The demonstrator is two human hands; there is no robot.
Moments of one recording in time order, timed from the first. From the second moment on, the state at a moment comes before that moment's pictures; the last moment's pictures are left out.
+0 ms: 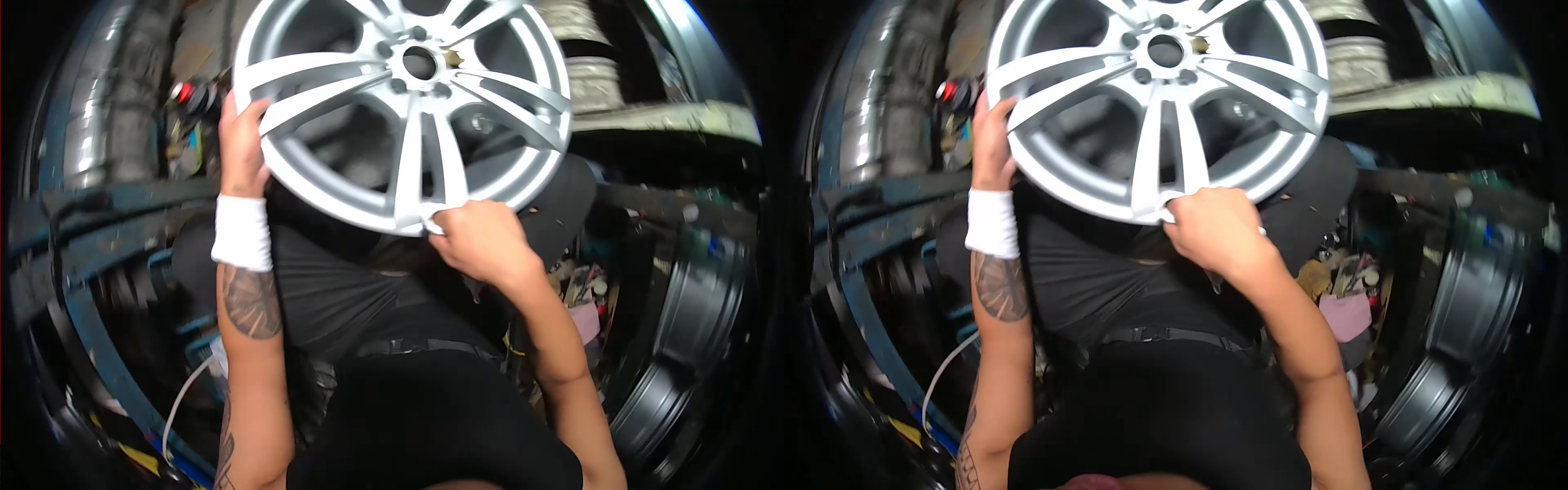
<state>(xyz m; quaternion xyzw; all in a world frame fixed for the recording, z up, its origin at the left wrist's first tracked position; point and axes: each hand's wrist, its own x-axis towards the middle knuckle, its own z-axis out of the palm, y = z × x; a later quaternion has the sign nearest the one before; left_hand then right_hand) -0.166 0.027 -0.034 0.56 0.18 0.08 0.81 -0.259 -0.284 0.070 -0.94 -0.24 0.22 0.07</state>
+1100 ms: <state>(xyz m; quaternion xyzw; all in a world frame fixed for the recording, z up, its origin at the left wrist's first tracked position) -0.513 0.018 -0.056 0.33 0.40 0.34 0.78 -0.257 -0.280 0.074 -0.91 -0.36 0.18 -0.02</state>
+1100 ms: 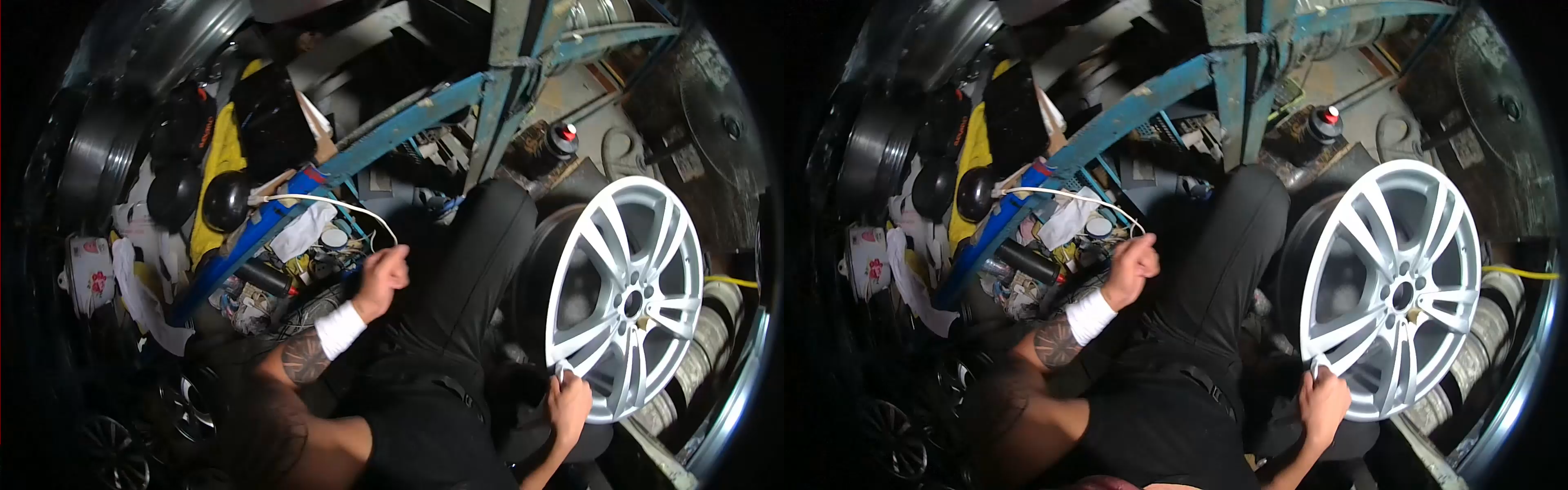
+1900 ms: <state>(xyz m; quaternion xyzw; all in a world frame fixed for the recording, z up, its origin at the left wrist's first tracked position) -0.710 0.162 -0.068 0.58 0.55 -0.05 0.59 -0.268 -0.287 0.094 -0.92 -0.33 0.21 0.05</state>
